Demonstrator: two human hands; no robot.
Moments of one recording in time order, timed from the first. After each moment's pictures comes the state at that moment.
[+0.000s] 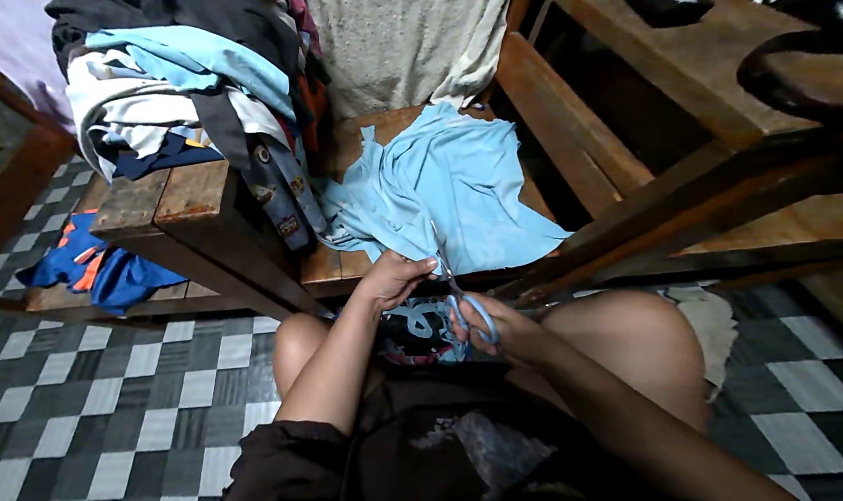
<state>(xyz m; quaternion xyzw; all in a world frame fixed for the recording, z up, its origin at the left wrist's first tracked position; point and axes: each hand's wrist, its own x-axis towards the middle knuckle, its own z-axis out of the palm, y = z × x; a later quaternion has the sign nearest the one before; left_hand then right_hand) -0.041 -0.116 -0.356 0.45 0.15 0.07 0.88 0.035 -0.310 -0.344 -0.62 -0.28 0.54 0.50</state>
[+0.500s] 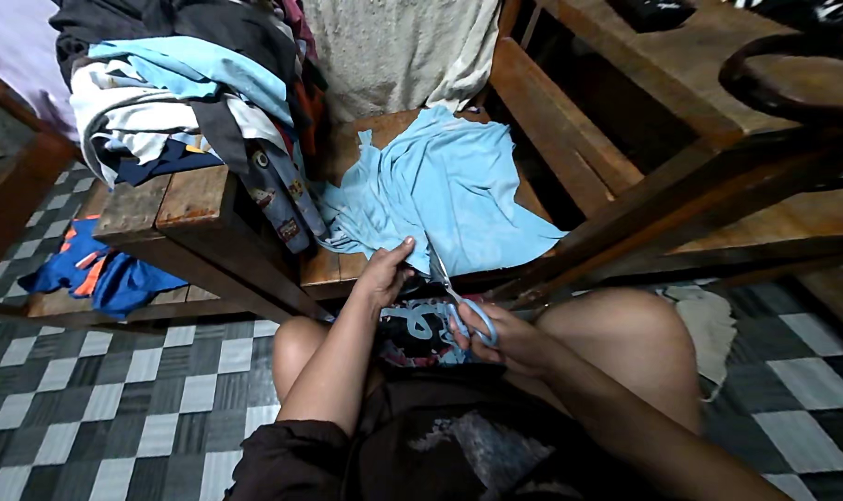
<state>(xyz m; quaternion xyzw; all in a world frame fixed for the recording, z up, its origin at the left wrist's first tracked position) -0.030 -0.111 -0.368 0.43 0.28 0.10 0.85 0.033 -0.317 -0.348 -0.58 -0.24 0.58 0.52</state>
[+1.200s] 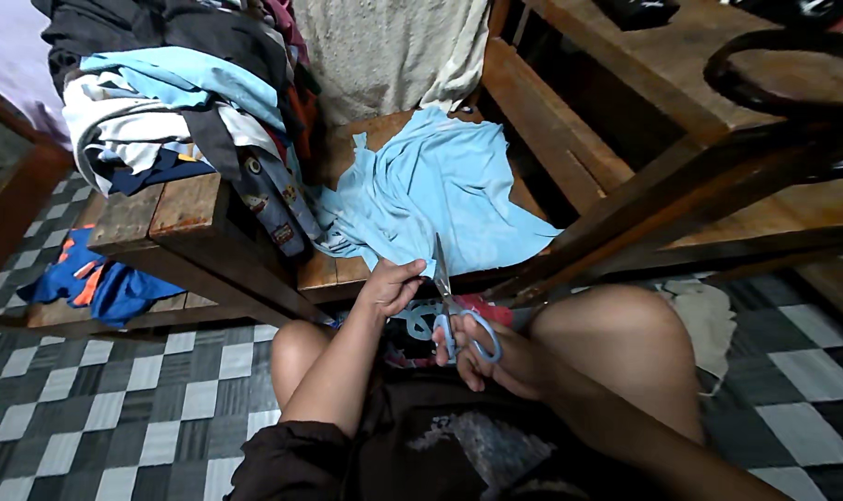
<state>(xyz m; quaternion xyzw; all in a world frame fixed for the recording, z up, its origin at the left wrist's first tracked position) -0.036 -0.128 -0.373 0.33 0.14 0.14 0.92 0.016 -0.327 -0.347 -0.51 -0.23 0.61 0.56</state>
